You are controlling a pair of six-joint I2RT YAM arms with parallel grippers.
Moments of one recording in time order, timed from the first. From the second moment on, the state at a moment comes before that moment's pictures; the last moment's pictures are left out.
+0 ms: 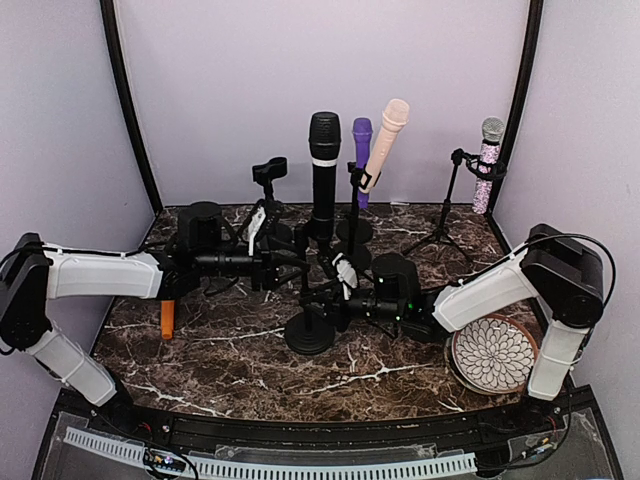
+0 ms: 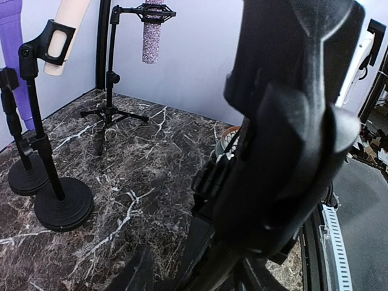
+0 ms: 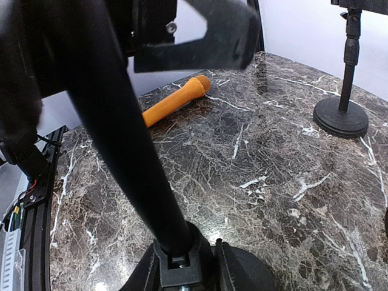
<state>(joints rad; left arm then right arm) -0.68 1.48 0.84 0.41 0.66 -0.07 0.98 1.81 0.82 0.74 -0.26 0.16</state>
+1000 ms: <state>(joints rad) -0.72 1.47 0.81 0.42 0.63 0.07 0.99 1.44 0.51 0.74 -0.02 0.25</state>
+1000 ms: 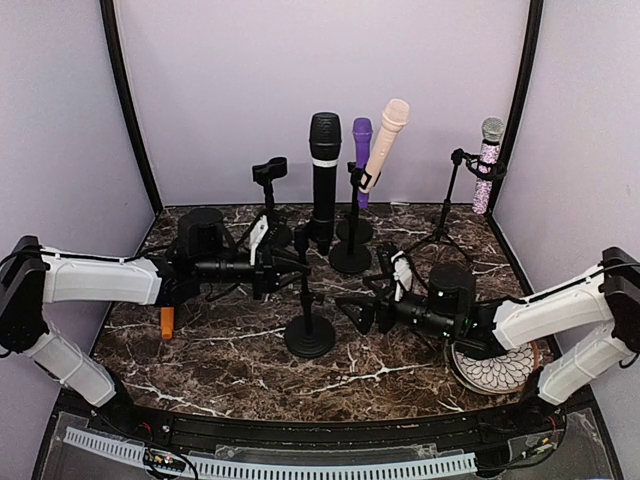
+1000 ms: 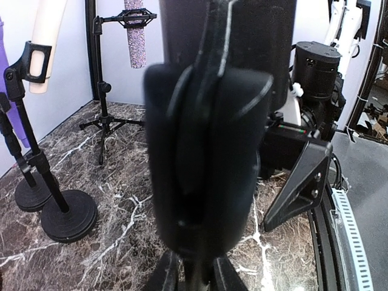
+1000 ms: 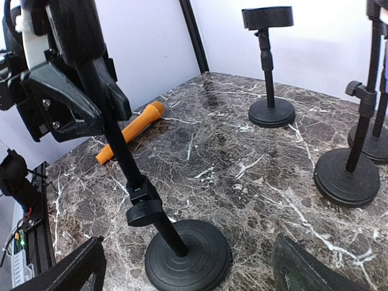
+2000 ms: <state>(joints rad) -0.71 1.23 1.06 -0.04 0.55 0.07 1.03 1.44 0.53 0.72 -0.07 0.27</state>
